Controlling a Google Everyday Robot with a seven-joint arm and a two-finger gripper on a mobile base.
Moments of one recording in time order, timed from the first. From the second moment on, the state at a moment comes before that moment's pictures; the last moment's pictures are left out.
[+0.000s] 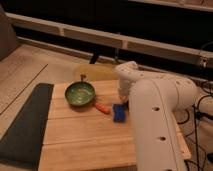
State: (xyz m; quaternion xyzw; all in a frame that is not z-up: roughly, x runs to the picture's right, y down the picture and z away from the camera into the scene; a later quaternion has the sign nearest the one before) arm 0.134 0.087 0.957 -0.22 0.30 0.71 0.60
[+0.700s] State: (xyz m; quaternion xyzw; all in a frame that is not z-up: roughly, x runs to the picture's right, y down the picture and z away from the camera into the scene) arm 0.174 0.104 0.933 -0.20 0.32 0.73 0.57
